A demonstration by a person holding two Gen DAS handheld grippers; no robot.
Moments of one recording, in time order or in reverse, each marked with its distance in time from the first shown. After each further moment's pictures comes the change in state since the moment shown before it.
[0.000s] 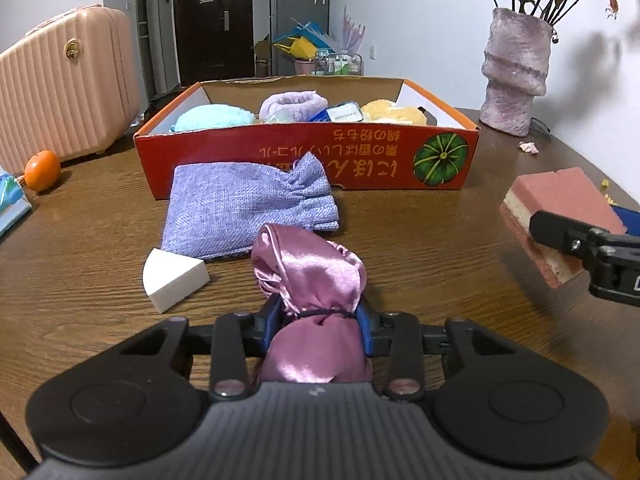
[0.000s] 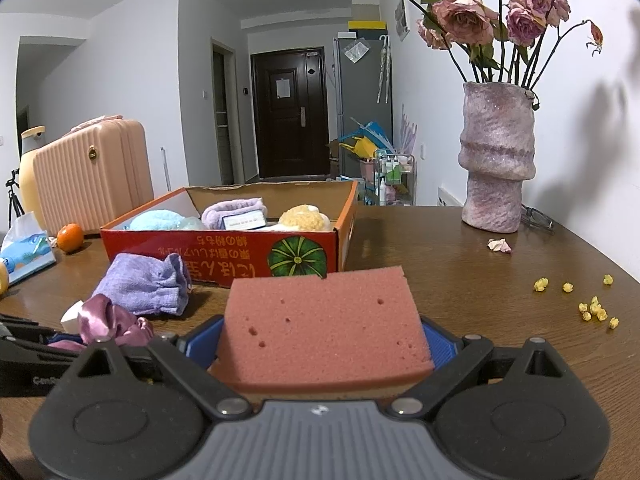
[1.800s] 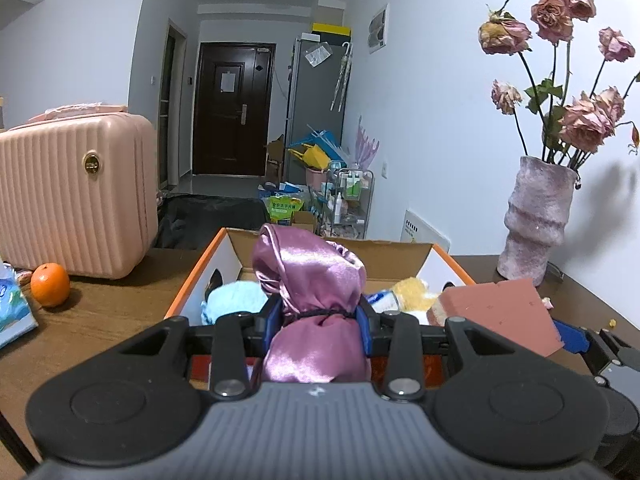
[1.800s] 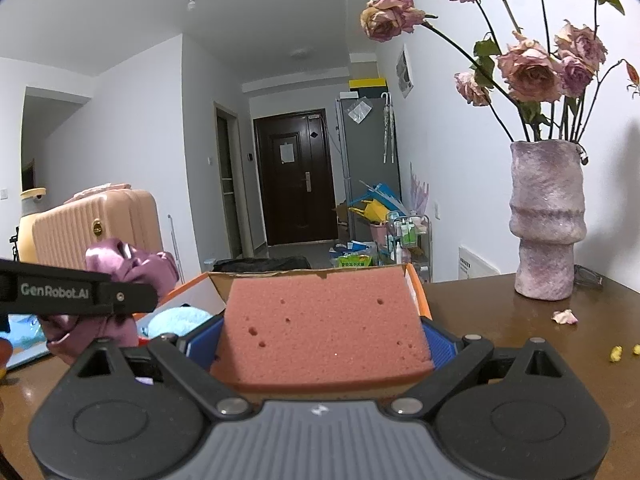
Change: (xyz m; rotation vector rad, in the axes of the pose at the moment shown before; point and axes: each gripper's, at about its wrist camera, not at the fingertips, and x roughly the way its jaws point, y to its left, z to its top) left arm -0.004 0.045 0.098 -0.088 -0.335 -0.008; right arm 0.064 0.062 0.050 0.046 -0.214 0.023
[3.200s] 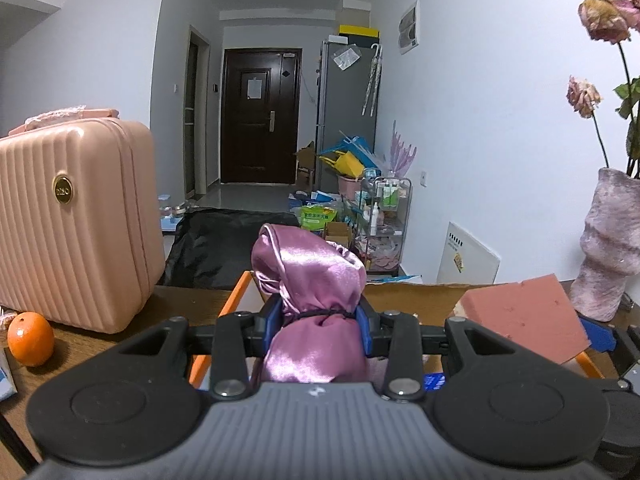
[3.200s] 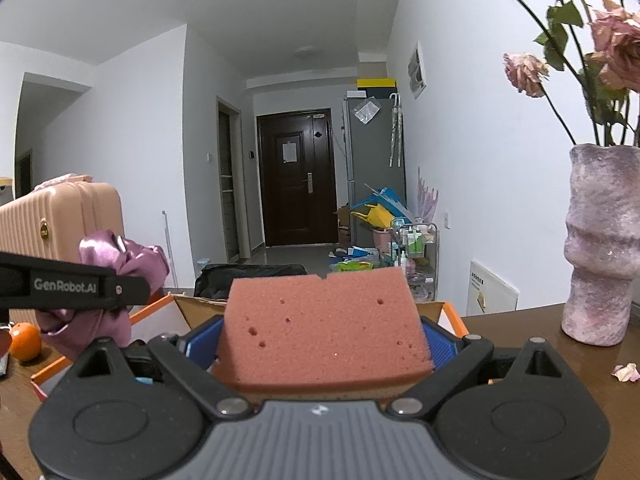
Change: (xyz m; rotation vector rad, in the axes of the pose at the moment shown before) left arm 0.114 0.029 0.037 0.009 -0.014 0.101; right arm 0.129 0.009 0.024 -0.048 -0.003 -0.004
